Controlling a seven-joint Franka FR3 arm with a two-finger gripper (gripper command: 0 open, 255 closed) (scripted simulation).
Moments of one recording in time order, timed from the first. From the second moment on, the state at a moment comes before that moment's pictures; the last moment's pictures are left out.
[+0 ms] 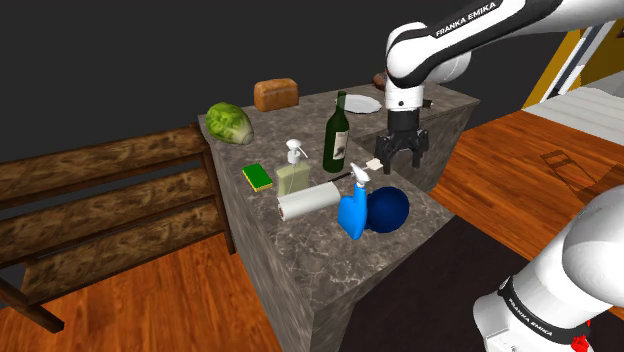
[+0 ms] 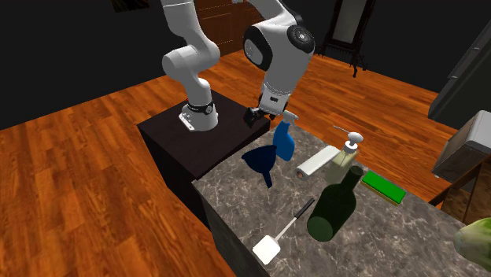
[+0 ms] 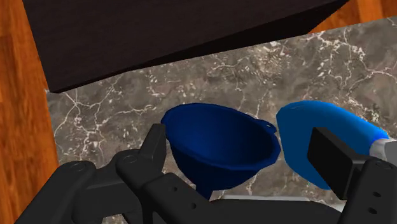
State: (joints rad) arm -0.04 -0.16 -0.03 -2.38 0.07 1.86 0.22
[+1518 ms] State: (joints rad) arm -0.10 0.55 -0.07 -2.03 0.12 2.09 0.24
